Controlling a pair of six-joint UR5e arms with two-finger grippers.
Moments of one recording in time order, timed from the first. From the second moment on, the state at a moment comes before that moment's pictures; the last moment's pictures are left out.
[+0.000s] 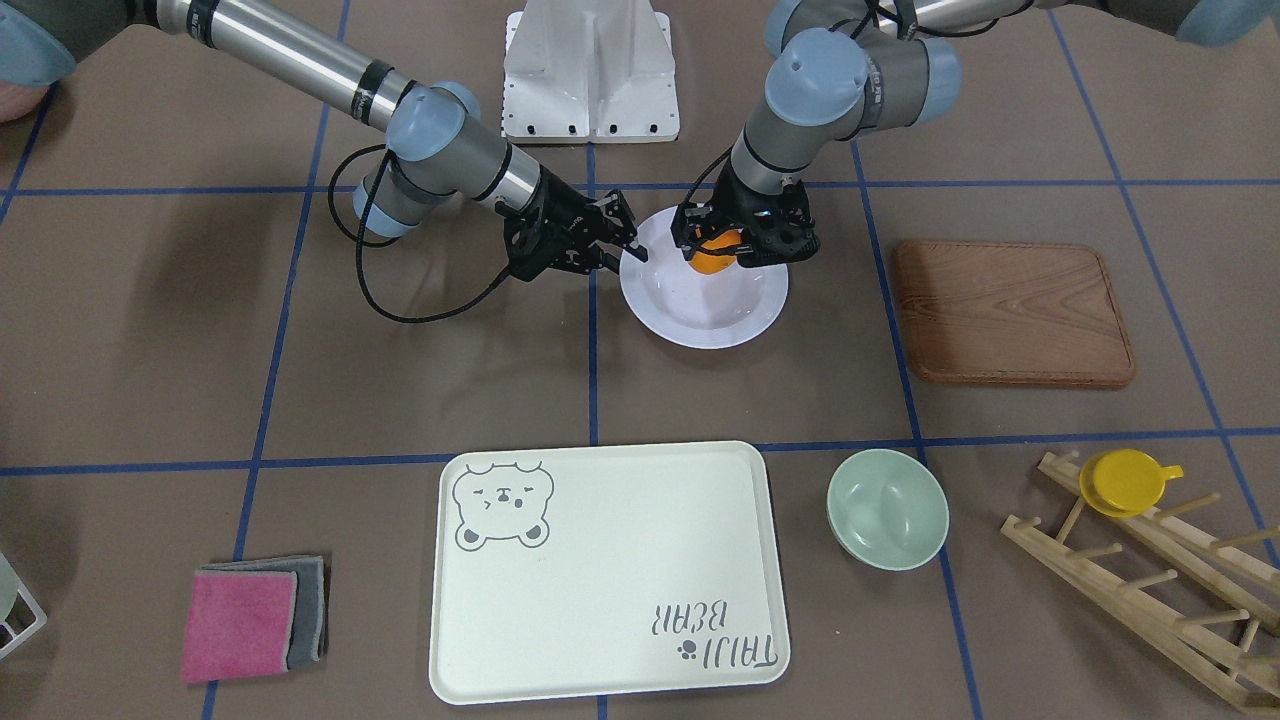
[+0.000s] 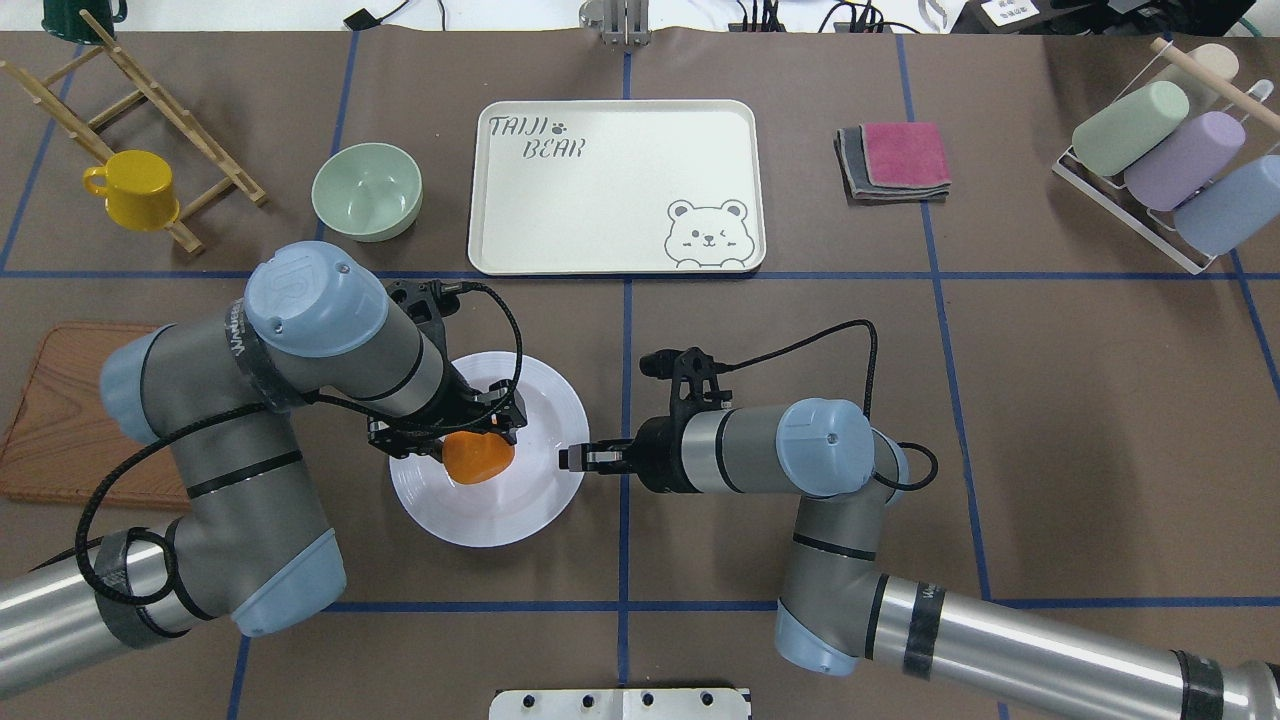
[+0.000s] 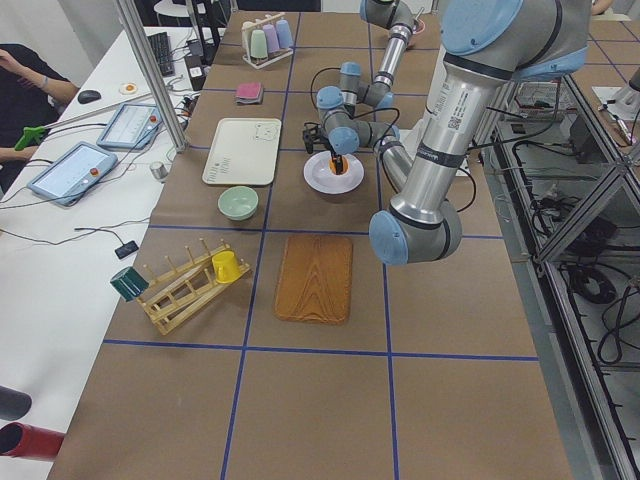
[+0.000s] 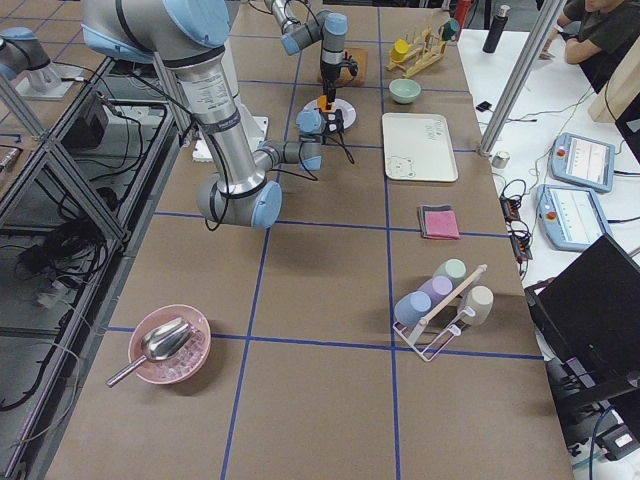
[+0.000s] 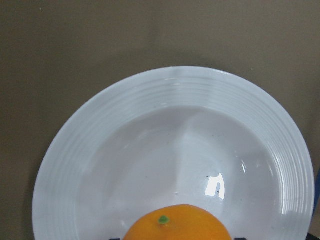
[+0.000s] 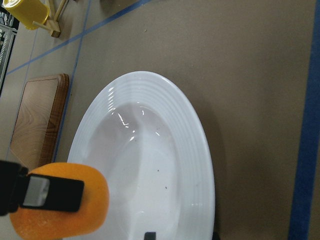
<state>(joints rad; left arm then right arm) -0.53 -2.04 -1.81 -1.73 -2.06 -1.45 0.35 -0.98 1.33 -0.33 1.78 1.40</state>
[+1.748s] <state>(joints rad) -0.69 -1.93 -2.23 -1.30 -2.10 -1.14 0.47 -0.99 1.37 -0.35 1.89 1.68</state>
